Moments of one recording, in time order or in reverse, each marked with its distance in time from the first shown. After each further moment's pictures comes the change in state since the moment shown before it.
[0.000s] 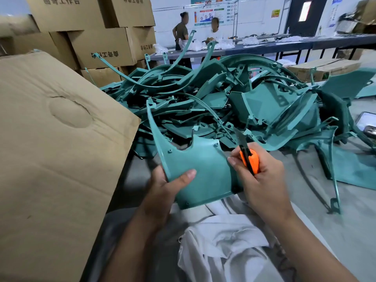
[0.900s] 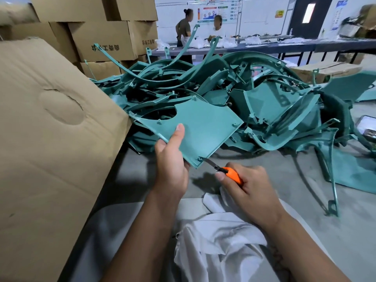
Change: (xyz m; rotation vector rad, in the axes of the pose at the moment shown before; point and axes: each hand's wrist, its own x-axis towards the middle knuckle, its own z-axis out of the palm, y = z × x) left_hand 0.033 0.043 0.066 -0.481 0.369 0.058; right_hand -0.007 0.025 0.003 -0.180 -0.294 -0.149
